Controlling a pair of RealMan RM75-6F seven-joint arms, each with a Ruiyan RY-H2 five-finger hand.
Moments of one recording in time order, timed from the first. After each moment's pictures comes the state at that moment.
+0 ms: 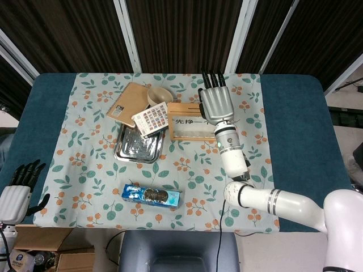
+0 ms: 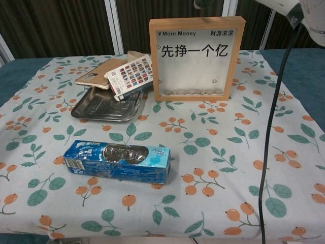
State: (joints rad) left arm -0.16 -1.22 -0.03 -1.36 1.53 1.45 -0.15; right arm 1.10 -1.52 0.50 -1.42 -0.61 1.10 -0.92
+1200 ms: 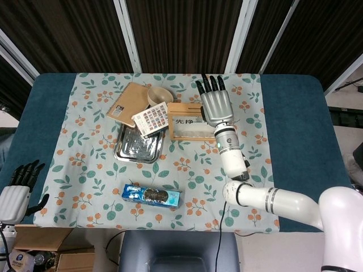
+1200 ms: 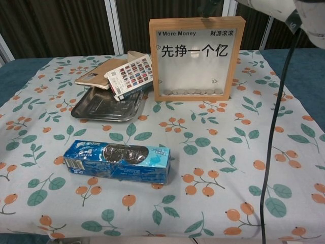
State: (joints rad) left arm -0.16 -1.22 -0.03 -1.34 1.53 1.45 -0.16; right arm 1.14 -1.50 0.43 -1.42 -0.53 1.10 -0.87
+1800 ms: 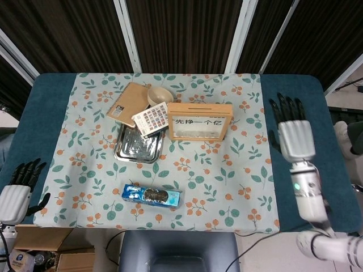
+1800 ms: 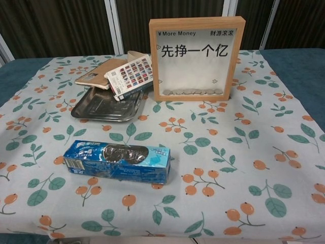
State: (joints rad) left arm -0.16 -1.19 -0.03 -1.40 1.56 1.48 -0.12; right arm 0.57 -1.15 0.12 -1.75 -1.10 1.46 -0.44
